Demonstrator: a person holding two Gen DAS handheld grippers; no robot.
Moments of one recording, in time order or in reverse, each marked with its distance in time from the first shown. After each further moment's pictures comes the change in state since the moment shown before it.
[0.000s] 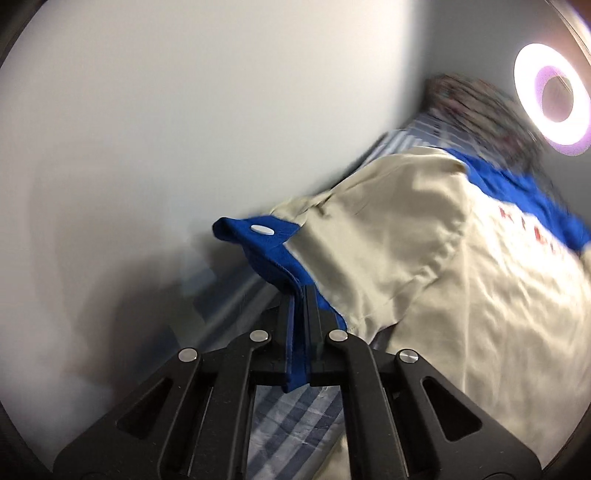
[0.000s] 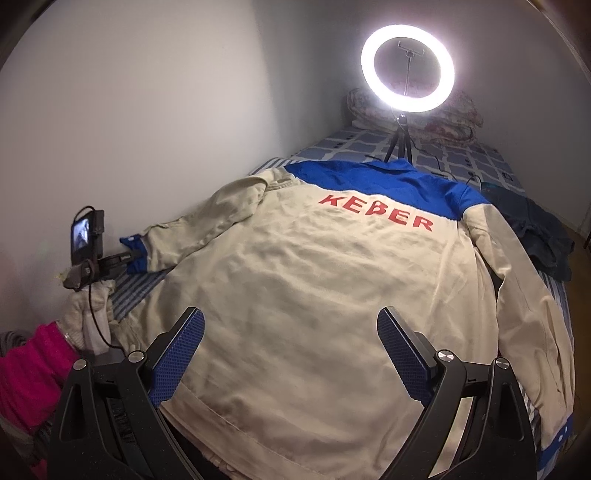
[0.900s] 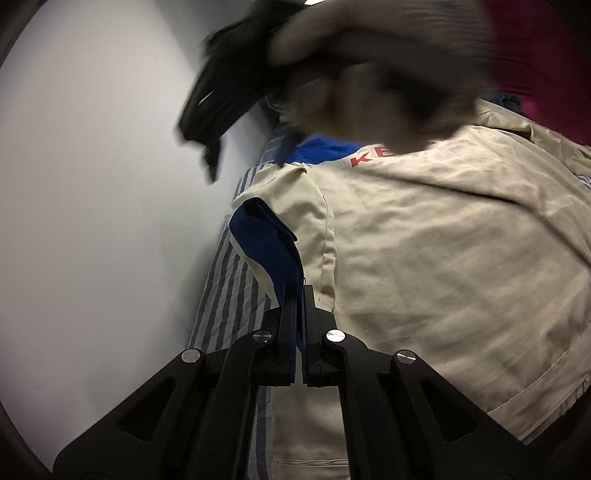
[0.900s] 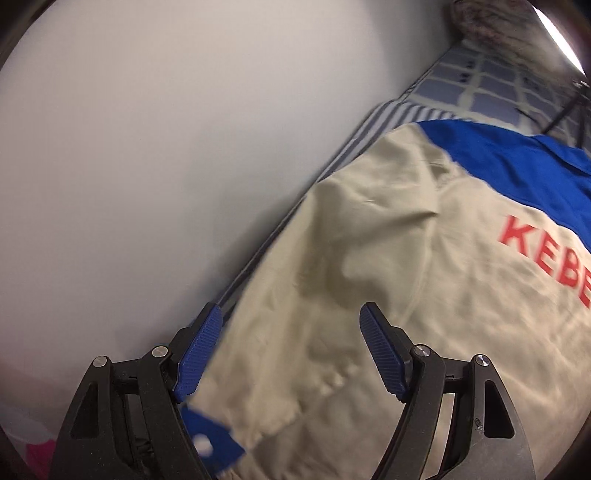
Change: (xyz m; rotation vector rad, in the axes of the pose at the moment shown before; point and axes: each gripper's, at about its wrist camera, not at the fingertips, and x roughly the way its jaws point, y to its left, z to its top) left arm -0.090 -0.102 -0.051 0.617 -0.171 -0.174; right arm 0.281 0.134 0.192 -0.001 0.407 0.347
